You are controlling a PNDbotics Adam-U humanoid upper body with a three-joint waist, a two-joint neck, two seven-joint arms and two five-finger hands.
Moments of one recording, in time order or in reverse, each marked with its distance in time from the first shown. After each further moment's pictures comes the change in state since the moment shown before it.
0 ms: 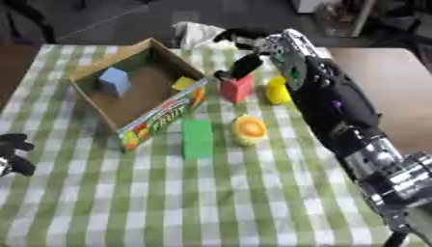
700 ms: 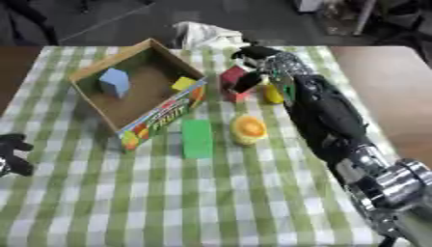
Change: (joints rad) left arm 0.000 0.000 0.000 0.000 0.000 0.000 0.000; right arm 0.015 0.061 -0.012 0.096 0.172 0.099 -0.091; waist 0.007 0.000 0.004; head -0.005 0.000
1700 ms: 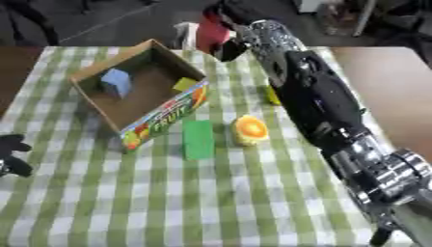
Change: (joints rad) left arm 0.000 0.000 0.000 0.000 0.000 0.002 0.002; right arm -0.047 -0.019 0.085 -0.297 -0.214 -0.026 -0.118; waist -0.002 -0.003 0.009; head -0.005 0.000
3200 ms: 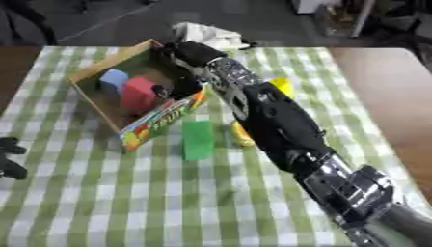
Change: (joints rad) left arm 0.000 0.000 -0.003 0.000 0.000 0.003 -0.002; right arm 0.073 0.117 0.109 0.024 0.100 -0.071 -0.042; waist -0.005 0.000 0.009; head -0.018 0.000
